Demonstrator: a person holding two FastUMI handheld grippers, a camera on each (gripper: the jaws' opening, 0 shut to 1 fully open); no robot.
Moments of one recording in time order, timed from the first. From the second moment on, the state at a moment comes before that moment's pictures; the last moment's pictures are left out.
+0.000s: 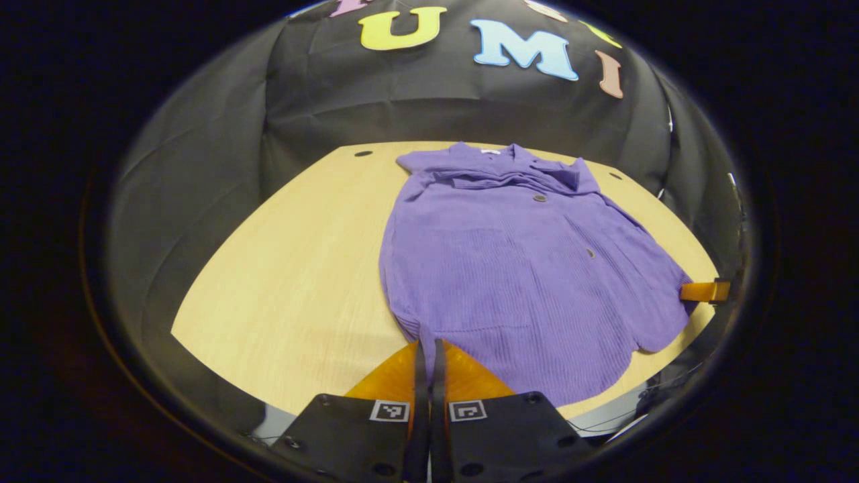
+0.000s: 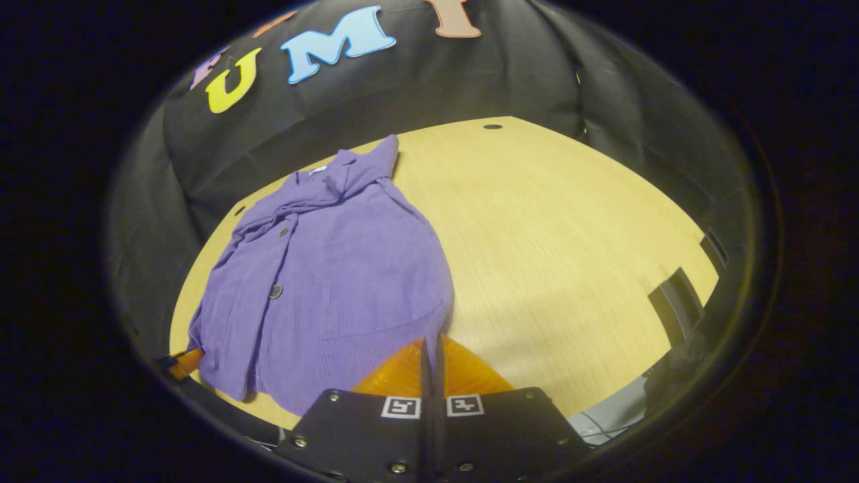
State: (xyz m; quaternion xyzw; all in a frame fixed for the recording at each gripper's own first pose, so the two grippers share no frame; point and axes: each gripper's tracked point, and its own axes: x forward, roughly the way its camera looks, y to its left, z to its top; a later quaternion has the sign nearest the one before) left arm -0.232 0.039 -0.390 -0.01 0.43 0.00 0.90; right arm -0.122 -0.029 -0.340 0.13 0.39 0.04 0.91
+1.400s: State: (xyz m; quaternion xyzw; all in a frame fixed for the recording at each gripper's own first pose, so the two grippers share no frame) left arm -0.036 0.015 -0.195 -0.21 0.29 -0.03 0.93; right arm 0.022 -0.005 -0.123 0.16 0.23 0.16 0.95
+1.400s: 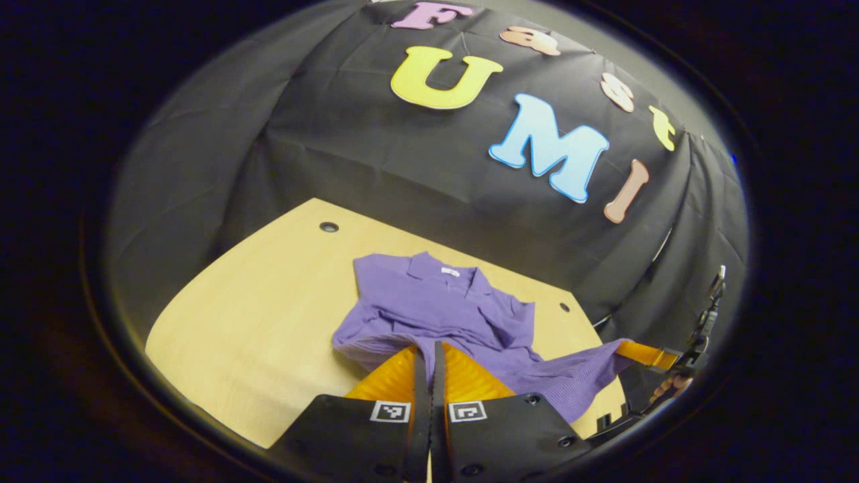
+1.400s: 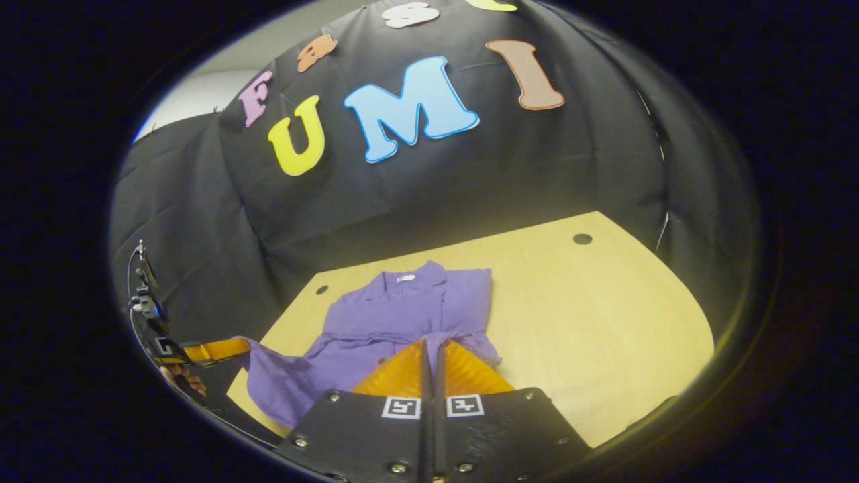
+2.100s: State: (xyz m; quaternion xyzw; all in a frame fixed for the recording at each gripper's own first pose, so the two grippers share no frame) left arm 0.146 0.053 -0.185 -0.24 0.26 -0.07 0.93; right arm 0.159 0.021 -0.079 0.16 0.21 0.13 0.95
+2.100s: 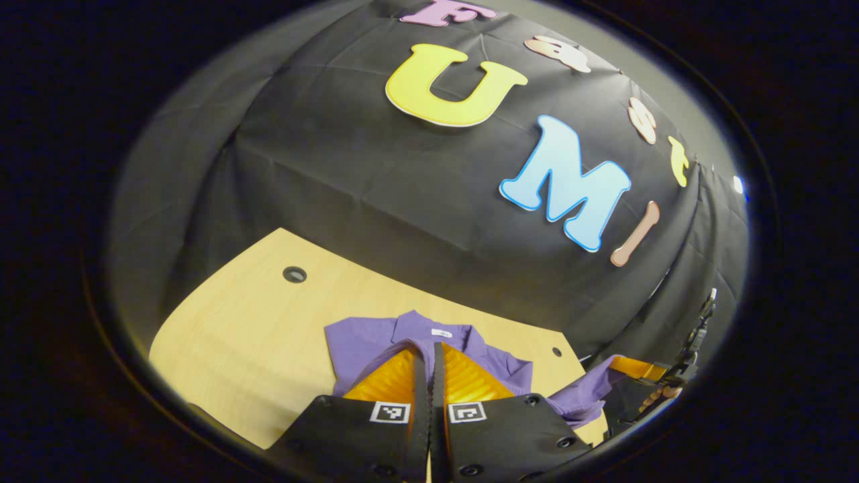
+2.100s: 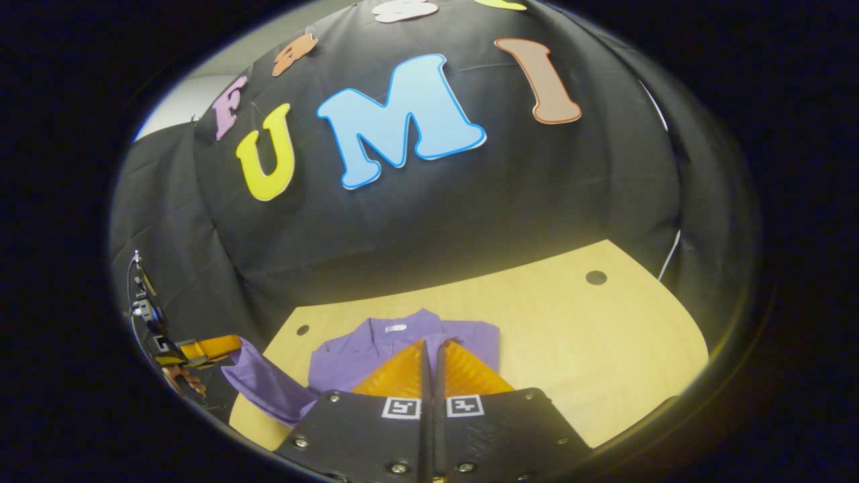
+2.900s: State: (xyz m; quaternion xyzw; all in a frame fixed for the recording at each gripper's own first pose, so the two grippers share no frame) left arm 0.304 0.062 -0.313 -0.13 0.32 -0.07 0.94; right arm 0.319 0.013 -0.165 0.16 0.29 0.04 0.94
